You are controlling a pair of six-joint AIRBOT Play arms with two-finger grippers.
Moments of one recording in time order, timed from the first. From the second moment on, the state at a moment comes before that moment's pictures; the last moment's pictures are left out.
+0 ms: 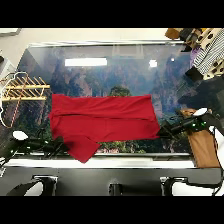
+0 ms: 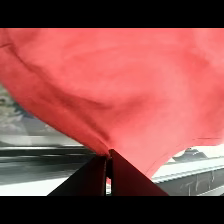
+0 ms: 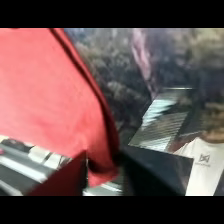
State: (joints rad) left arm 0.22 -1.07 0.41 0.90 -1.18 -1.52; right arm -0.34 -1.52 0.88 -0.99 1.33 1.35
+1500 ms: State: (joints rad) left arm 0.25 -1.40 1.24 1.09 -1.43 -1.55; right arm -0.16 -1.30 0.90 -1.02 0.99 1.38
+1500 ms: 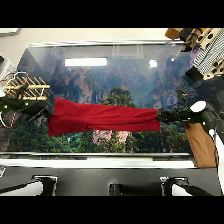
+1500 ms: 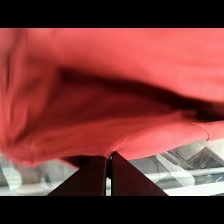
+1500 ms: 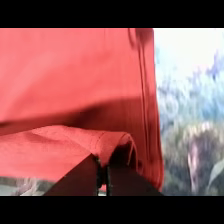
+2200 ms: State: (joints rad) left arm 0.17 -1.86 1.64 1.09 -1.43 -1.53; right arm -0.12 -1.46 1.02 -0.99 0.91 1.38
